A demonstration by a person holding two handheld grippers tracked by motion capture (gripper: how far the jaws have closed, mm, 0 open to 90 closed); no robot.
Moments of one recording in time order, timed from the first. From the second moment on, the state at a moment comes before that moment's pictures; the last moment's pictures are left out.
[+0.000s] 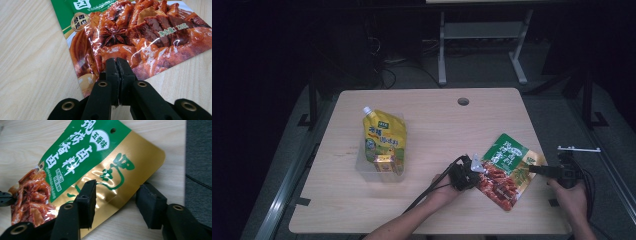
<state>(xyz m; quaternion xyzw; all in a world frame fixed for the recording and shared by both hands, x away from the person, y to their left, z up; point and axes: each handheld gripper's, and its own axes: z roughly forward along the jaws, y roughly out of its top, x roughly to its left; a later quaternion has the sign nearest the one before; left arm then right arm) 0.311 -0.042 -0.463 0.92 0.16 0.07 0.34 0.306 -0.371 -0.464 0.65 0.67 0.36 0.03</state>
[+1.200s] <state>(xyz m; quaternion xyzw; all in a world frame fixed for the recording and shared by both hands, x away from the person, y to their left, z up) 0.307 -0.048 -0.463 0.92 0.15 0.07 0.34 0.319 -0.353 -0.478 0.64 0.65 0.41 -0.02</state>
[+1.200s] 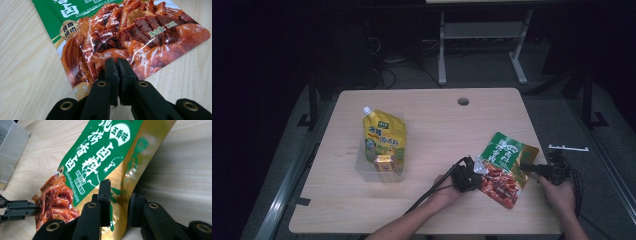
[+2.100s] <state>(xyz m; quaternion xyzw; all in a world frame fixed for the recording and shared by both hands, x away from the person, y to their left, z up) 0.308 -0.033 -0.452 0.92 0.17 0.07 0.36 0.320 -0.336 -0.446 0.60 0.68 0.42 0.01</state>
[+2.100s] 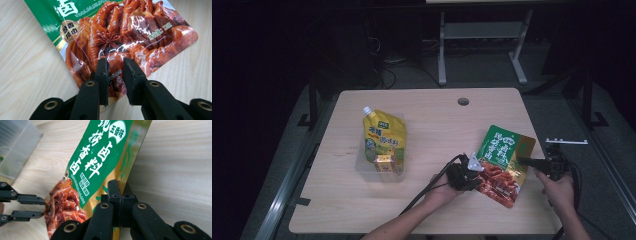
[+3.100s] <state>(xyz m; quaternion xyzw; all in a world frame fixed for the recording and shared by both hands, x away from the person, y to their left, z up) 0.285 0.021 -0.435 0.90 0.17 0.07 0.40 0.310 -0.261 -0.346 0.45 0.76 0.46 0.07</state>
